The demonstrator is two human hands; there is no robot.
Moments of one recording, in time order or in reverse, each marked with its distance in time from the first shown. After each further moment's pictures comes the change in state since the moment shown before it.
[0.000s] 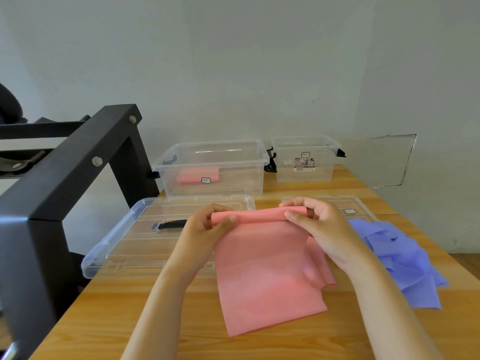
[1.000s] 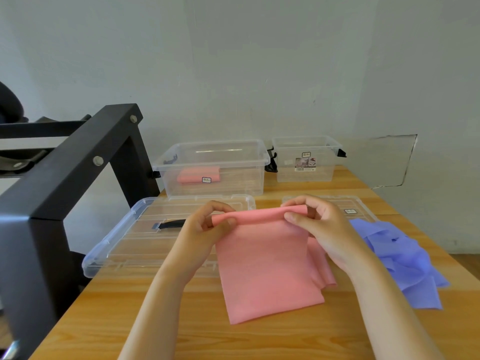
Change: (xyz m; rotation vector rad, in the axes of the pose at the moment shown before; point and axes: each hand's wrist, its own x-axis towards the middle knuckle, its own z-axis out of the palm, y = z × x) left_hand 0.002 -0.007 -0.006 -0.052 -0.048 0.002; right_hand -0.002 -0.003 0.001 0.021 -0.004 -0.021
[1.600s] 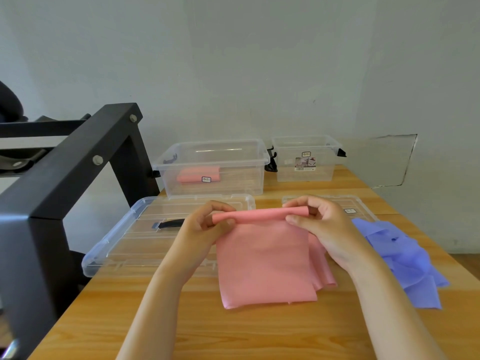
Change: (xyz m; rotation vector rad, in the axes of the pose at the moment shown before) left_hand -0.001 0.000 -0.003 -0.003 -0.023 -0.012; right_hand 0.001 0.001 -0.003 0.036 0.006 0.013
